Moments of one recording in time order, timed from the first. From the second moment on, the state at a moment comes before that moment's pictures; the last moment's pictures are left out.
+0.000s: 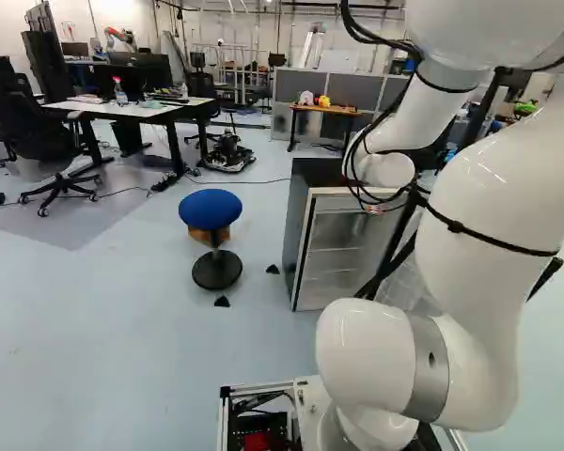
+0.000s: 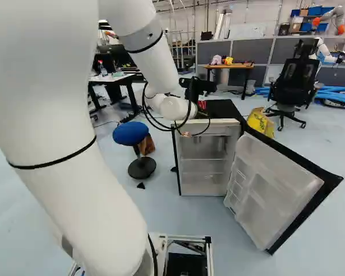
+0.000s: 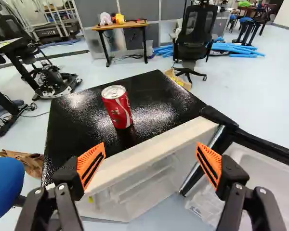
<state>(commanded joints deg) -22.8 -4.9 -37.2 4.9 32.0 0.0</state>
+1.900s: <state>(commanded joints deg) -39.9 6.2 -39.5 -0.2 -0.3 0.0</state>
